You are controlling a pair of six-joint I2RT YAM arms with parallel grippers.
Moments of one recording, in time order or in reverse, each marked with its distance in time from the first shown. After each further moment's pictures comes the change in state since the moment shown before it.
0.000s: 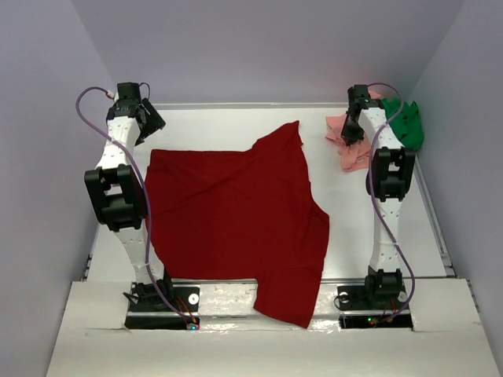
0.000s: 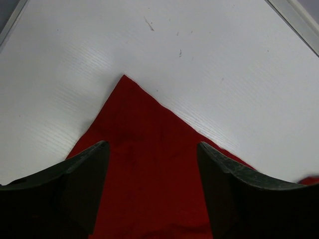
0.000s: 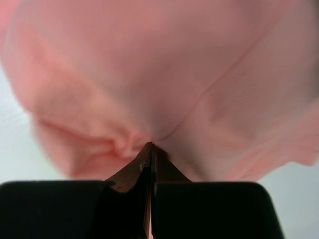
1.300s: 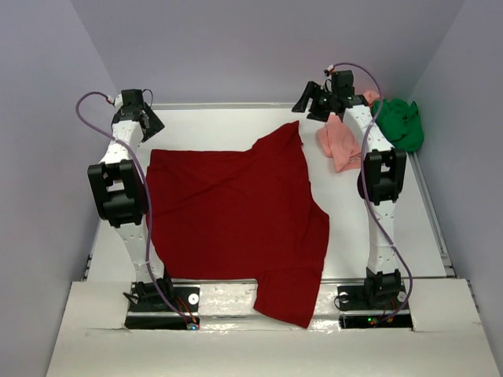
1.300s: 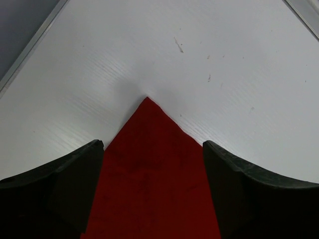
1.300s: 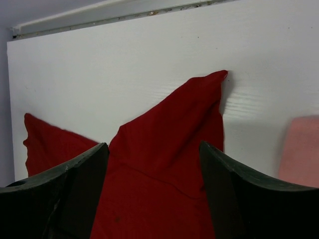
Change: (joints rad) left arm 0.003 0.056 -0.058 0.133 -0.119 -0.002; right arm 0.124 -0.050 0.032 0.410 -0.622 0.128
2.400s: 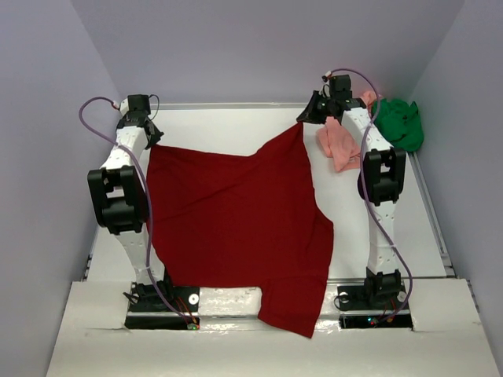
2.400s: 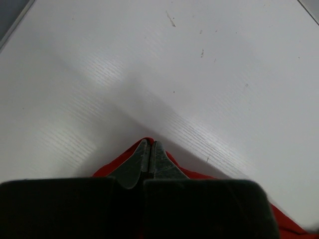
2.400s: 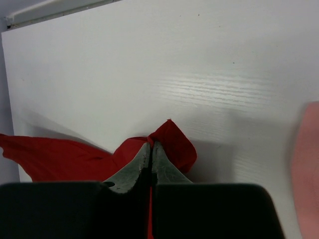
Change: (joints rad) left arm -0.038 -0.099 -0.138 0.023 -0.008 -0.033; right arm 0.006 -0.029 -0.086 0.012 -0.013 0.018
